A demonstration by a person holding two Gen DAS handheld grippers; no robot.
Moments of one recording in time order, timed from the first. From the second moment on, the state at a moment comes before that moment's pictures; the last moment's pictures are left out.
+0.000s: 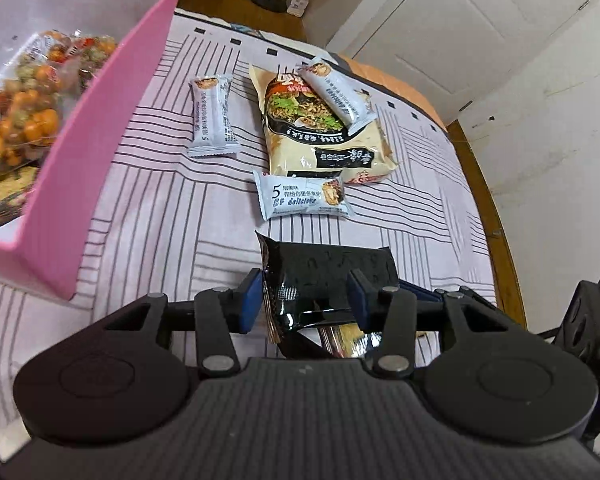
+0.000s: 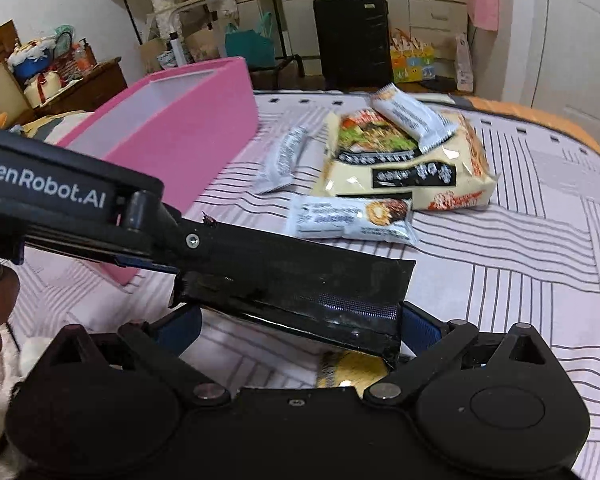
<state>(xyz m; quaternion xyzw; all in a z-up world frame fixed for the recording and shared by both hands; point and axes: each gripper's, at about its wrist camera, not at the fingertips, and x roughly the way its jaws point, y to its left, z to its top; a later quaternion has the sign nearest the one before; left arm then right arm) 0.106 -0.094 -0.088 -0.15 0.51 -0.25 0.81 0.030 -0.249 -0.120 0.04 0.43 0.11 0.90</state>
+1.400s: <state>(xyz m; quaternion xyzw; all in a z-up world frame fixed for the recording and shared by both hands) 0.169 0.100 -0.055 -0.13 0.46 -0.08 0.88 0.127 -0.092 -0.055 0.07 0.46 0.27 0.84</state>
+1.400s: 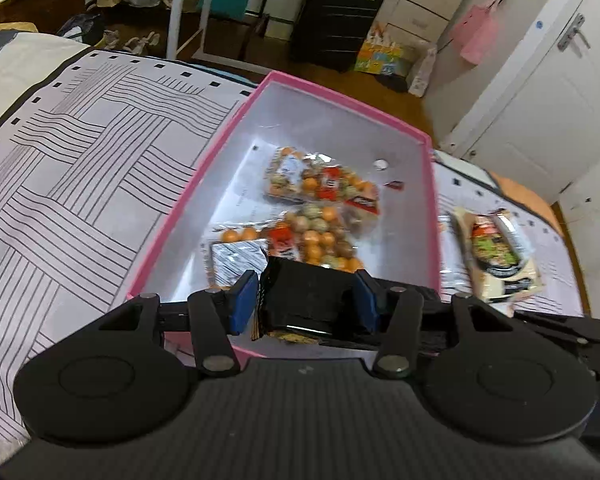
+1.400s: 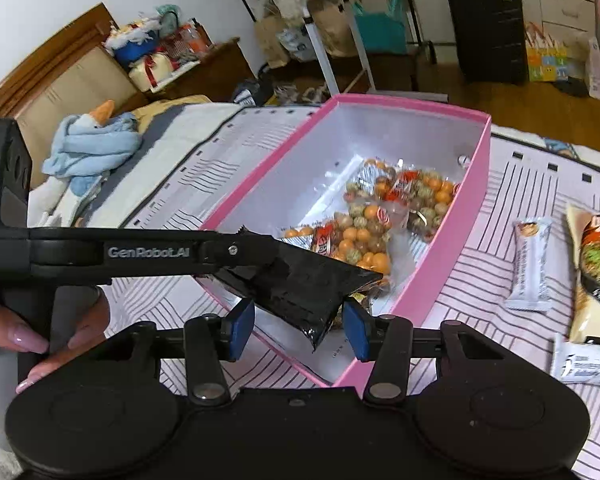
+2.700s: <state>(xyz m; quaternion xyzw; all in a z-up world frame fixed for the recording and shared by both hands) 0.069 -0.105 -0.054 -0.03 0.48 -0.30 0.82 -0.017 -0.304 -0.071 -0.04 0.40 0.20 0.89</state>
